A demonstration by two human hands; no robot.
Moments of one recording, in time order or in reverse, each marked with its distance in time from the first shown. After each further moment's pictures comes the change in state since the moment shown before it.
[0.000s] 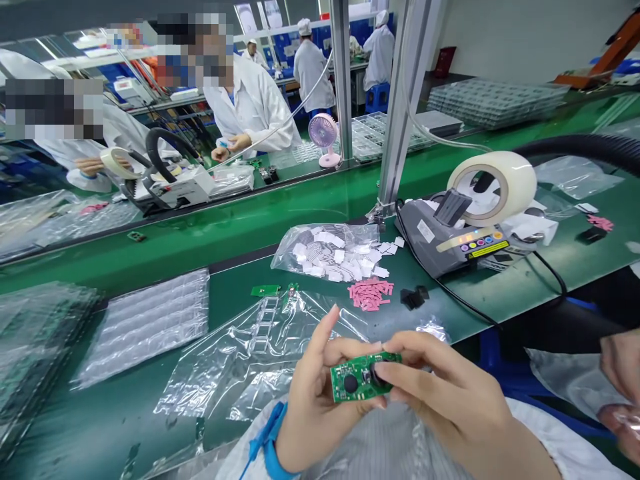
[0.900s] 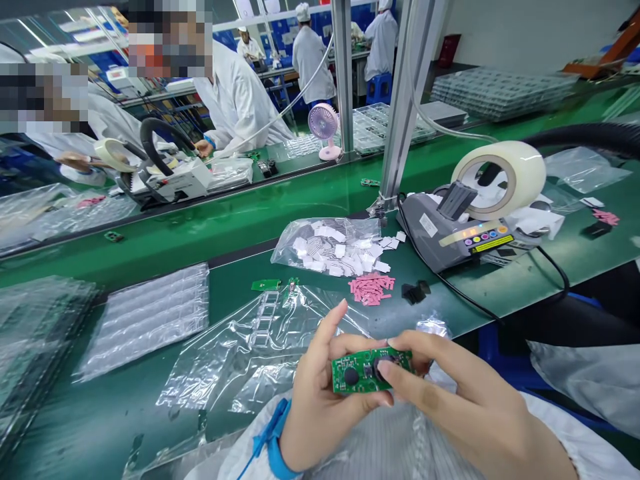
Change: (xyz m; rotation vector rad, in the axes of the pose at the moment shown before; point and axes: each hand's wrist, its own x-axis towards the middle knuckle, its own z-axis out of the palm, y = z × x) left_hand 0.001 0.003 0.003 0.065 0.030 -0.074; right_hand 0.008 -0.013 -0.006 0.105 -0.094 0.436
